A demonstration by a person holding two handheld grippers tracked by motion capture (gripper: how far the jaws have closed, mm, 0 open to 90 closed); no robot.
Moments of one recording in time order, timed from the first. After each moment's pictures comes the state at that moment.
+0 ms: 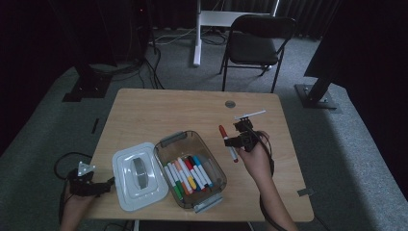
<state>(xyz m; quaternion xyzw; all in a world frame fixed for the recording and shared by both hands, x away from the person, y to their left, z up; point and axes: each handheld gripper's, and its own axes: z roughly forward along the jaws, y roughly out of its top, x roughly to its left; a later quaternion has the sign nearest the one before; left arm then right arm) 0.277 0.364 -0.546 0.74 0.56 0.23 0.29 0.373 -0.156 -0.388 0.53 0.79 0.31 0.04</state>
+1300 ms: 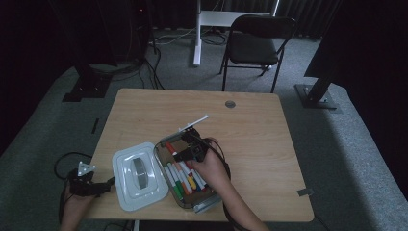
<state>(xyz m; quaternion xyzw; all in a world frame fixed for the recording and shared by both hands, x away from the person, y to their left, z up) 0.278 0.364 -0.546 0.74 0.56 0.23 0.29 0.348 -0.017 -0.392 0.41 0.85 0.31 -0.07</state>
